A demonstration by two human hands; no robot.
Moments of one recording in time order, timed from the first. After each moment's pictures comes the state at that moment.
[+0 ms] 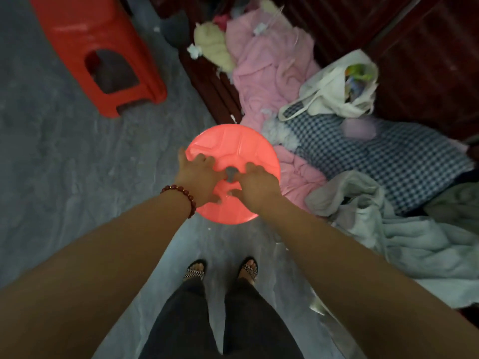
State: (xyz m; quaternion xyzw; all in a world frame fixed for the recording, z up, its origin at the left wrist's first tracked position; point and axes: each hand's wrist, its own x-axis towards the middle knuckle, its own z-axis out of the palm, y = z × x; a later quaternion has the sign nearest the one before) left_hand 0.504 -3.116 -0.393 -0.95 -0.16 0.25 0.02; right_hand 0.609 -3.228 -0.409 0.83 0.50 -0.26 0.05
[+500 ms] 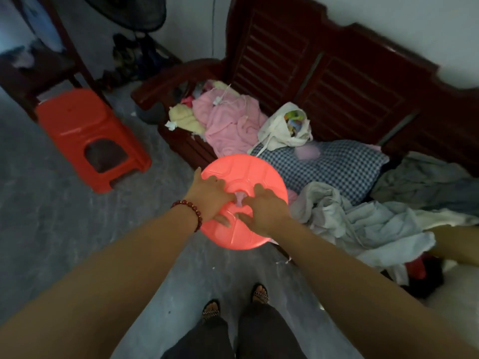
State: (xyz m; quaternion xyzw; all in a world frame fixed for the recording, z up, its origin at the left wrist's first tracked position) left_hand 0.488 -3.122 -0.248 -0.98 0.03 0.21 0.04; right_hand 0.551 -3.283 -0.258 0.90 0.40 -0.20 -0.02
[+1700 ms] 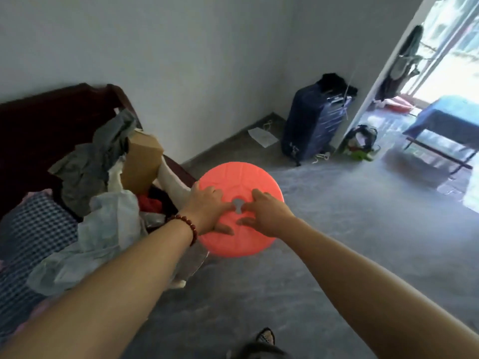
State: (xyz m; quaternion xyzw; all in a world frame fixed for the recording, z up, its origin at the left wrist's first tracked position) left_hand 0.433 -3.747 -0.168 -0.72 0.67 0.03 0.17; right_hand 0.288 -3.848 -0.182 0.95 -0.27 -0.11 -0.14
